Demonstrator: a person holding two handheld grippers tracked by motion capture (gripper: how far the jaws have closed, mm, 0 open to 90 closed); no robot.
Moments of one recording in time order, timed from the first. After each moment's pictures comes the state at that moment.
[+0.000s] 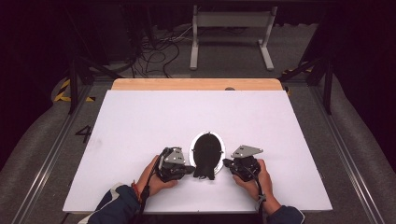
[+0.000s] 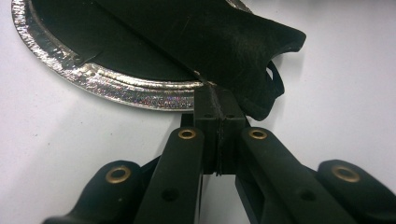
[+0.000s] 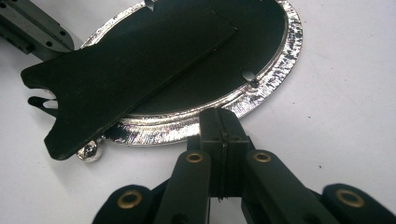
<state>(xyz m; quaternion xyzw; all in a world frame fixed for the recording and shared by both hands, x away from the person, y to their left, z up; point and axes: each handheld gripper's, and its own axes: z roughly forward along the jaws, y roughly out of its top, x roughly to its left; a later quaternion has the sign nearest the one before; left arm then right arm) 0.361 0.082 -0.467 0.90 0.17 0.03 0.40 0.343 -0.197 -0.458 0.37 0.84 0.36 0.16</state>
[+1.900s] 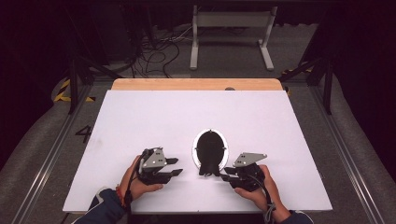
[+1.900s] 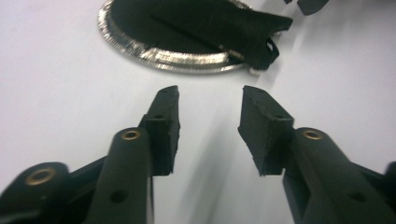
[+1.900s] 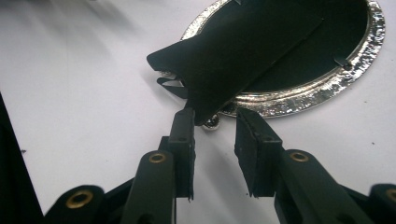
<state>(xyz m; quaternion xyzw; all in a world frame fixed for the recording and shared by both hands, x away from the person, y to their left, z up) 0.335 0.142 -0.446 0.88 0.17 0.11 0.43 0.313 -0.197 -0.438 0.32 0.87 0.36 0.10</state>
